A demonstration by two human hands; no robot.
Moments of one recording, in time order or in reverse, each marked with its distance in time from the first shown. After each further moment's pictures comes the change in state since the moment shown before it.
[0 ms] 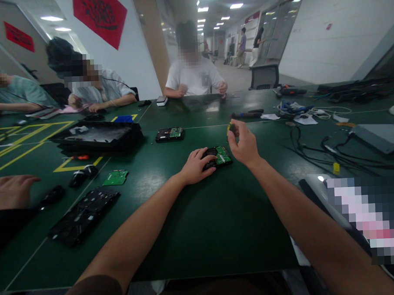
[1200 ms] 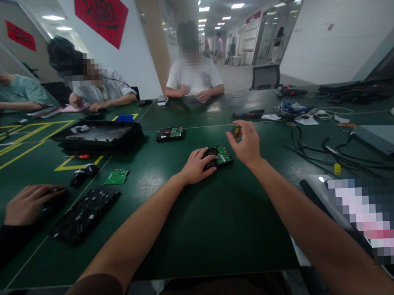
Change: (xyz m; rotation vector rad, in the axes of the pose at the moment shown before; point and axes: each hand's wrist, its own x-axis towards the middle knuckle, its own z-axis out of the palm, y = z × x) left_hand 0.000 0.000 0.000 -0.010 -0.001 -0.005; right_hand 0.001 -0.002 -0.003 -0.055 0.062 -0.010
